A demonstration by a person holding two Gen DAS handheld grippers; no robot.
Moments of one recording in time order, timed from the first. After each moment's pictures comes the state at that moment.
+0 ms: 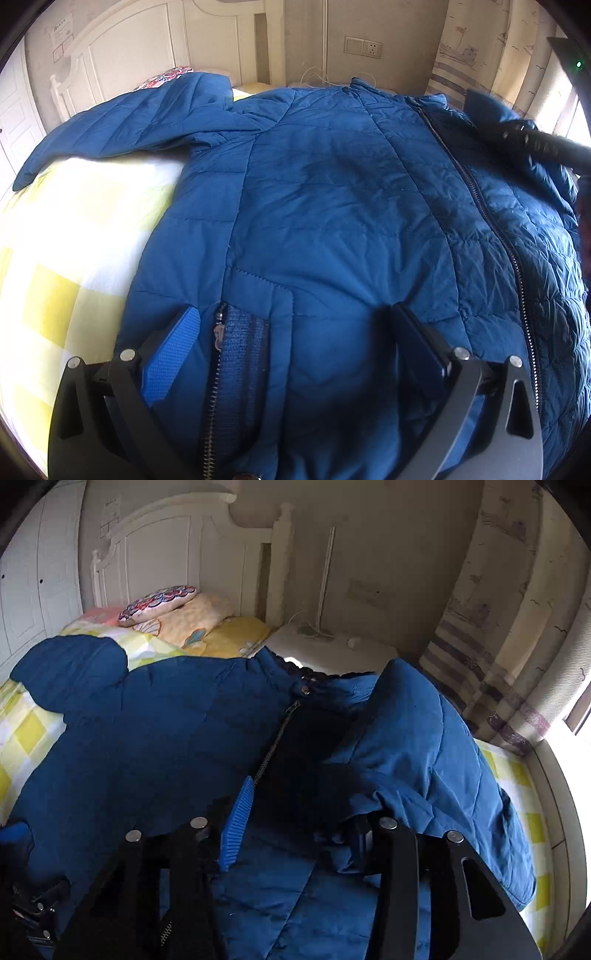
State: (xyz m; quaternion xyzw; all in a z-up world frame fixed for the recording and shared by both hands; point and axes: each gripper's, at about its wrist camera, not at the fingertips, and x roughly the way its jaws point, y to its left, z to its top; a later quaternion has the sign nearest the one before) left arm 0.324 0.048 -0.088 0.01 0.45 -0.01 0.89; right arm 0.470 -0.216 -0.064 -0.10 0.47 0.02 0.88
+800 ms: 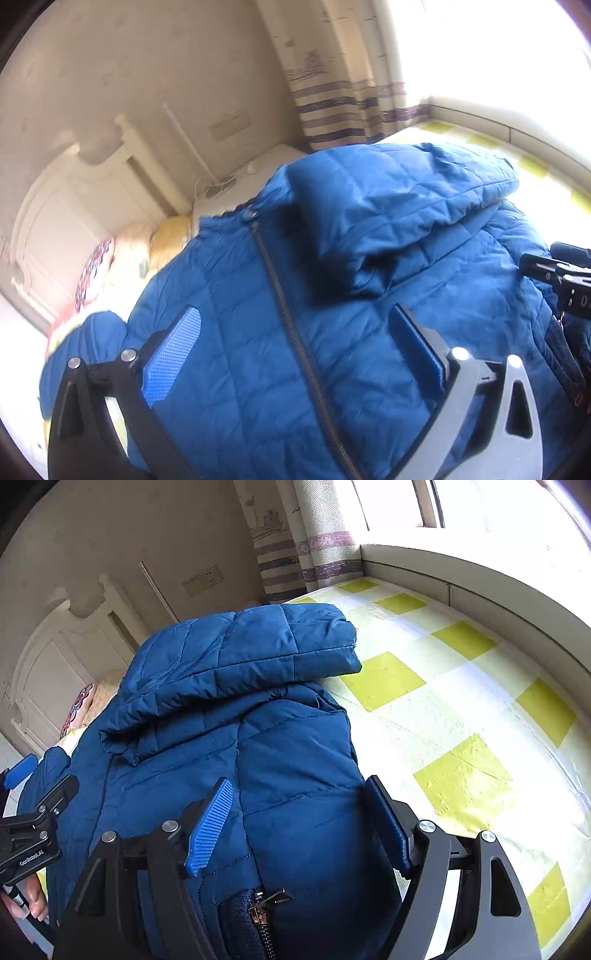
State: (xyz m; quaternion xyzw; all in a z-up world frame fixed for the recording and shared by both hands) left arm 0.372 -0.181 -0.024 0.30 0.30 -0.15 0.89; right arm 0.306 -0.409 -0.069 0.23 0.42 -0.18 0.86
